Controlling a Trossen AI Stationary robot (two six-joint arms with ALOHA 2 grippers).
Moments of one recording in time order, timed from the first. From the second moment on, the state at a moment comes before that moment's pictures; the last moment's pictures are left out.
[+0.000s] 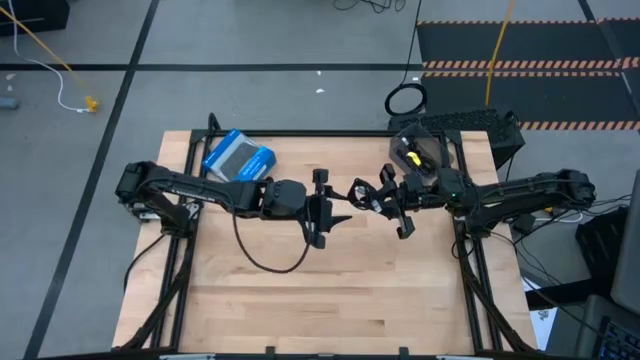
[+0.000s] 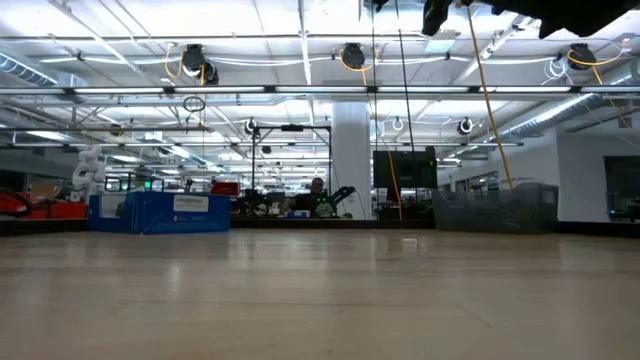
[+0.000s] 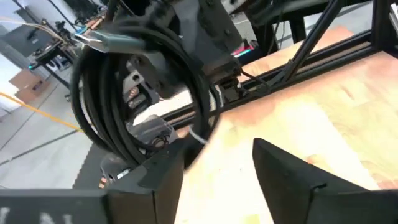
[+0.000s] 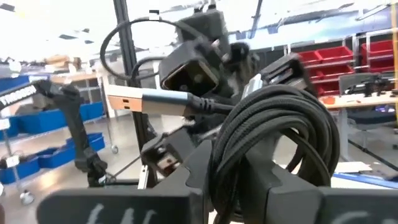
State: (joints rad) left arm -0.12 1.62 1.37 -0.06 -0.22 0.41; right arm -0.01 1.03 0.53 0.74 -0.19 0.19
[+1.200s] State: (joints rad) left arm -0.38 1.42 1.37 -0.32 -0.37 0.20; right arm -0.03 1.00 0.82 -0.09 0.13 0.24
